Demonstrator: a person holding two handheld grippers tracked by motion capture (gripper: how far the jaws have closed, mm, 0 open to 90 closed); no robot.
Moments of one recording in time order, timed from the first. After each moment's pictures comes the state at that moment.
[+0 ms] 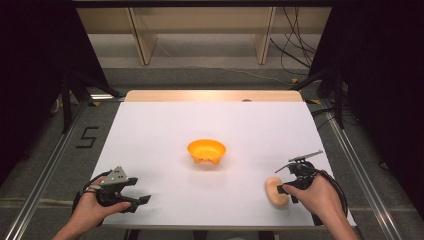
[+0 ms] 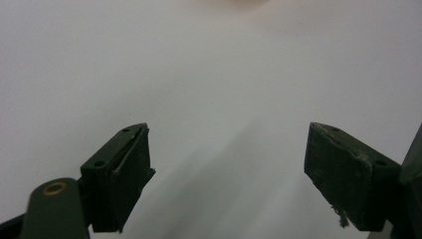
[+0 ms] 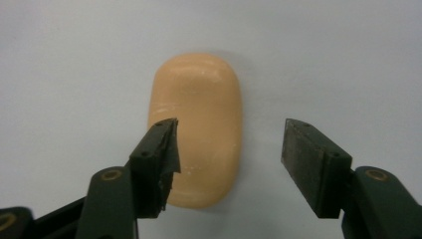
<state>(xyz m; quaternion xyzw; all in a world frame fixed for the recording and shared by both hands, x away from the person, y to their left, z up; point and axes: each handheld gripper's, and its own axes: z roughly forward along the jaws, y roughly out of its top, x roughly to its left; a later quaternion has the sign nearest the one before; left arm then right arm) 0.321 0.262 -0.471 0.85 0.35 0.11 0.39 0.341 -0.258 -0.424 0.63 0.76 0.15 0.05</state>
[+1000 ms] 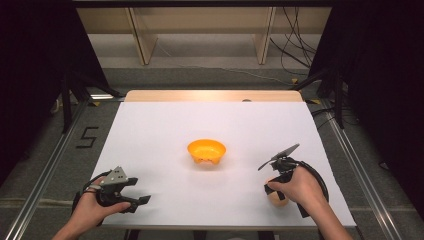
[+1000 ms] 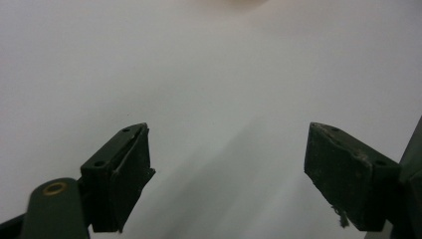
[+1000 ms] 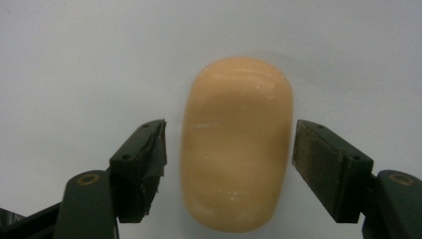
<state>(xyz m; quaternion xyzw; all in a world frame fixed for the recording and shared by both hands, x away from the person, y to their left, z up) 0.320 0.262 -0.471 0.85 0.35 0.11 0.39 0.365 -0.223 -0.433 0.62 0.78 0.08 0.02</state>
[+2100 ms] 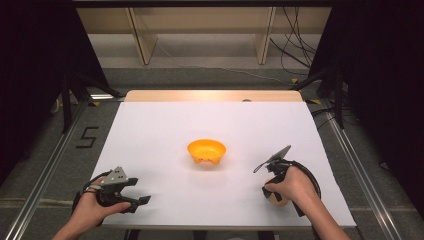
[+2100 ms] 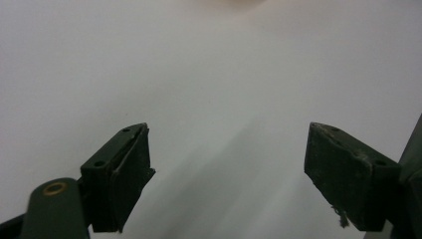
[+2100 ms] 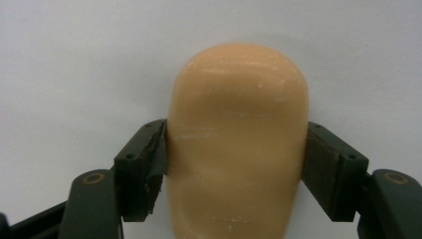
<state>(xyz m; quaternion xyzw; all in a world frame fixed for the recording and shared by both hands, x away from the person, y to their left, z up) 0.321 0.263 -0.472 0.85 0.34 0.10 0.39 0.377 -0.221 -0.456 0.60 0.80 0.05 -0.01</state>
